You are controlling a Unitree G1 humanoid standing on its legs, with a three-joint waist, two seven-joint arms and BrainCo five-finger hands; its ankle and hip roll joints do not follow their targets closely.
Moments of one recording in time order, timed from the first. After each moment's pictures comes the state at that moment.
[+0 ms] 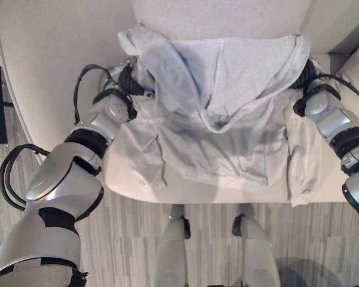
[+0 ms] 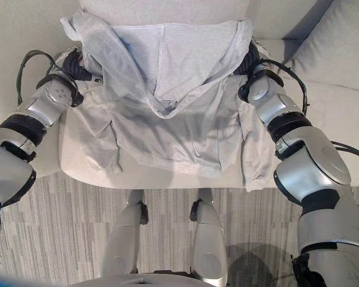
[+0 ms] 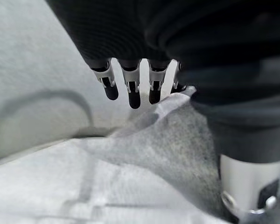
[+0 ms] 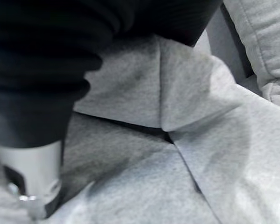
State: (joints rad) left arm -1.27 0.68 -0.90 1.05 -0.13 -0.06 0.23; right arm -1.28 -0.68 0.85 1.00 0.17 -0.02 -0.29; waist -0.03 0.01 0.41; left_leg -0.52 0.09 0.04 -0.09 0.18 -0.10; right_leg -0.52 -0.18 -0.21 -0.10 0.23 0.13
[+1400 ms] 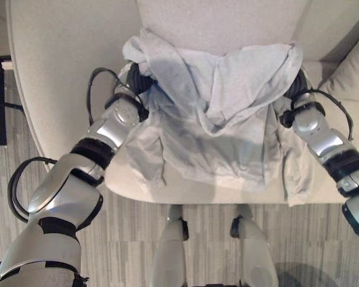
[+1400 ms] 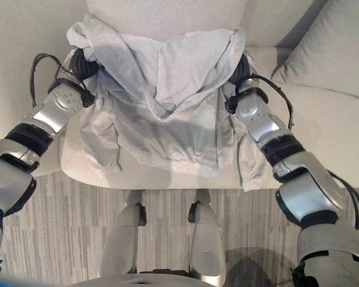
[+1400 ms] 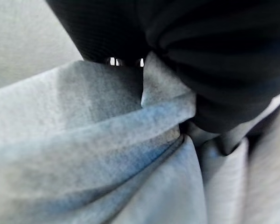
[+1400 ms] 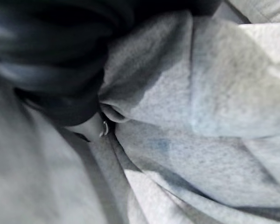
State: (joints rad) left arm -1.09 0.70 -0.67 0.72 -0.14 -0.04 0.35; right arm -0.94 -0.69 0.53 0.54 0.15 -0.04 -0.41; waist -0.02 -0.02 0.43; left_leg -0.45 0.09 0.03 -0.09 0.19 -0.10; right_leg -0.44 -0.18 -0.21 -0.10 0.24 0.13
